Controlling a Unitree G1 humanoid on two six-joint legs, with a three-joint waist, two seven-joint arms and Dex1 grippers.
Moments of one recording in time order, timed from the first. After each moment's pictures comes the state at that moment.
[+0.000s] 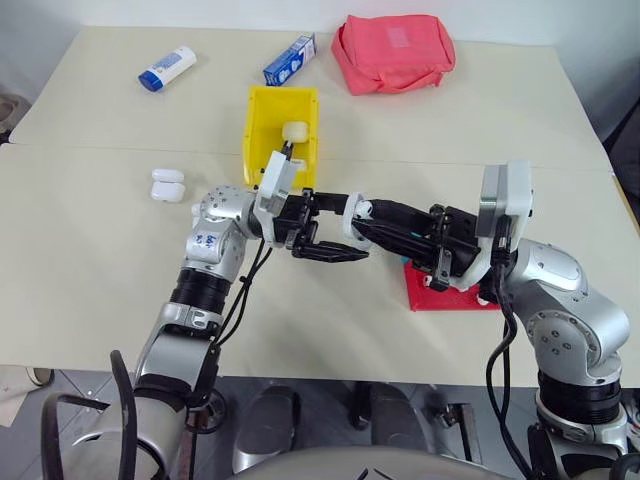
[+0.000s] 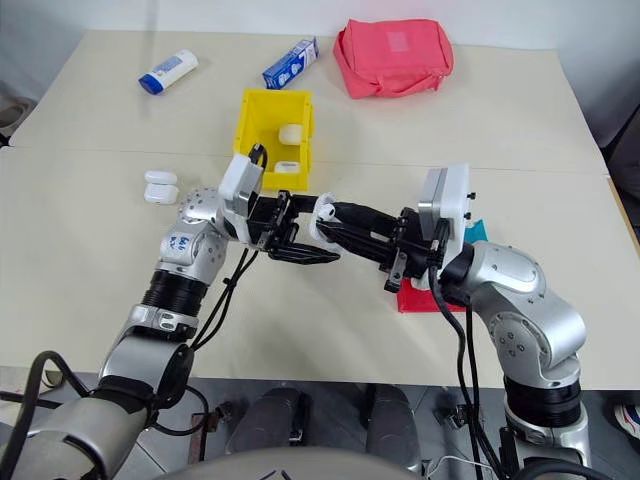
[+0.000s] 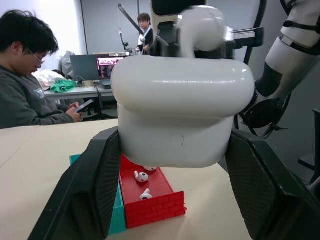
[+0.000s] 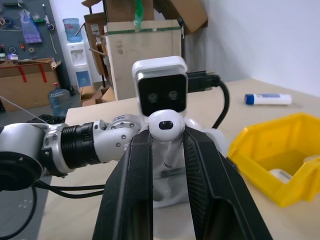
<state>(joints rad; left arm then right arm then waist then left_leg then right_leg) -0.77 0.24 -0.10 0.43 -0.50 0.05 -1.50 -0.31 -0.48 -0.07 -0.53 0.75 0.55 0.82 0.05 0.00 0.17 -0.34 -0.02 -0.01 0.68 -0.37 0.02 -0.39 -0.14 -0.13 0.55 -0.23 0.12</state>
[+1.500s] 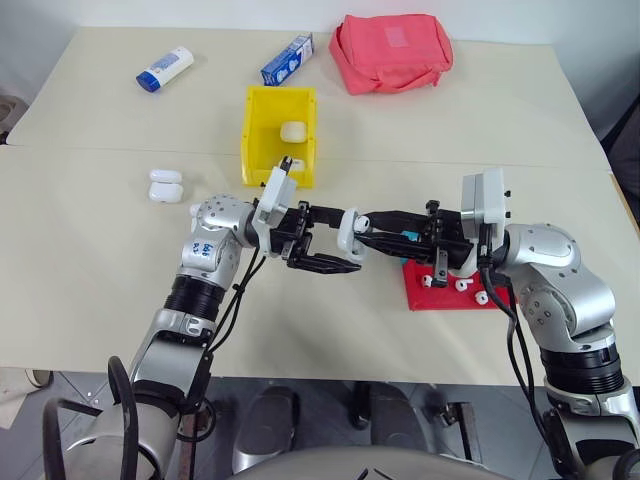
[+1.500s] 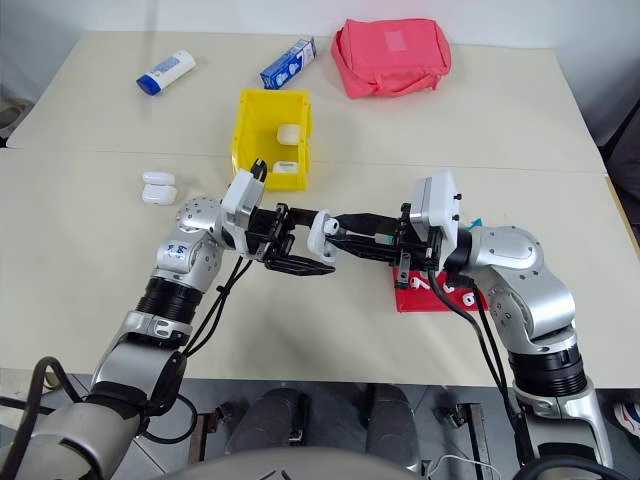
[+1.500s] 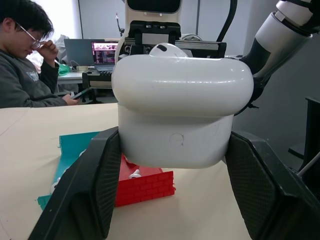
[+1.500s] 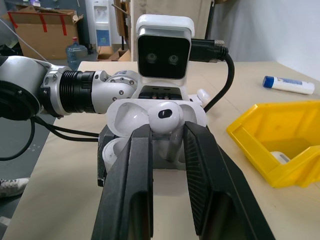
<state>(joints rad) -0.75 0.26 -0.14 0.43 -0.49 0.04 -1.50 -0.39 -0.58 0.03 -0.32 0.63 0.37 1.04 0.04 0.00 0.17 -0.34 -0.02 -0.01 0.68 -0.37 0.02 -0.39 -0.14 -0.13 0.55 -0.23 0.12</state>
